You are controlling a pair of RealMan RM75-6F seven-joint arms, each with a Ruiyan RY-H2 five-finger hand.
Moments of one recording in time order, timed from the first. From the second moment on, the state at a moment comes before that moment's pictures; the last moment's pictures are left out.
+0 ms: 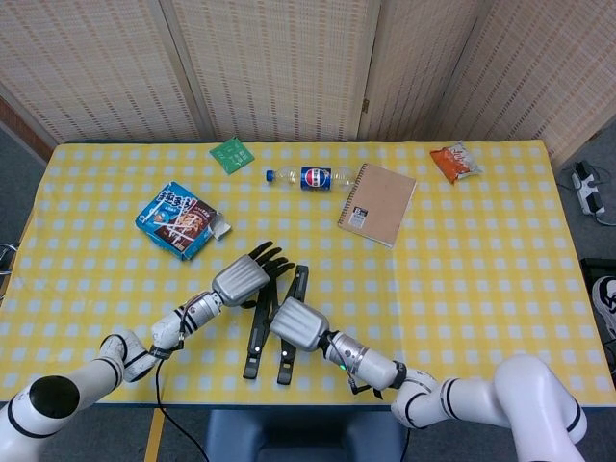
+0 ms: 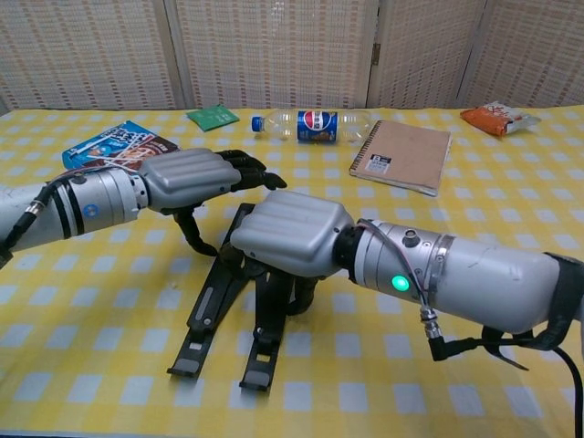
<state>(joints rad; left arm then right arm) -0.95 -1.78 0.06 -0.75 1.67 1.00 -0.22 0.93 -1.81 0.07 -1.27 -1.51 0.83 -0.46</state>
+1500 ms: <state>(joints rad) -0.78 -1.56 -0.04 -0.98 1.51 1.02 -0.30 1.20 -1.72 0.06 -1.28 -1.51 0.49 -0.36</state>
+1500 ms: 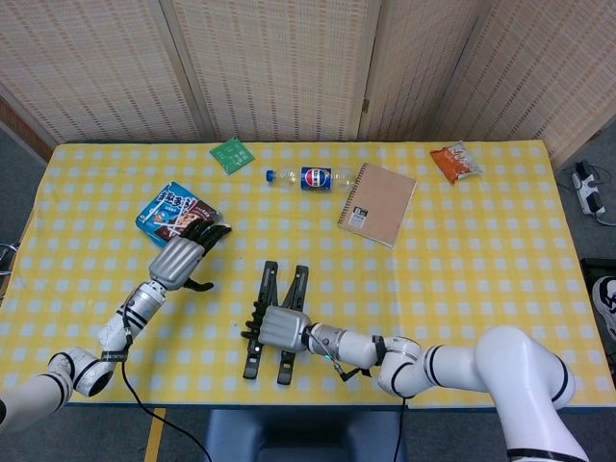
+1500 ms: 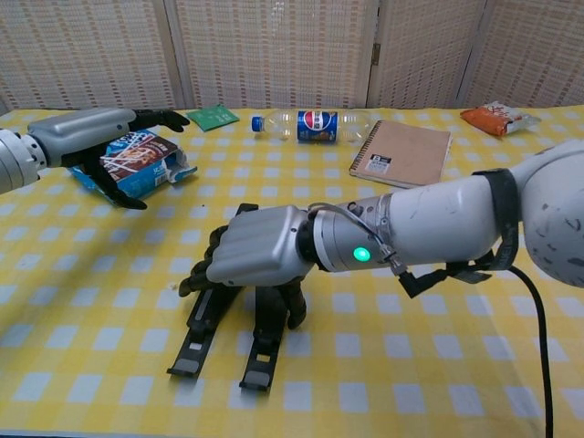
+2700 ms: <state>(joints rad) -0.75 -1.49 -0.08 -1.10 1.46 1.04 -0.22 1.06 -1.55 -0.01 -1.42 -1.57 0.78 -0.31</state>
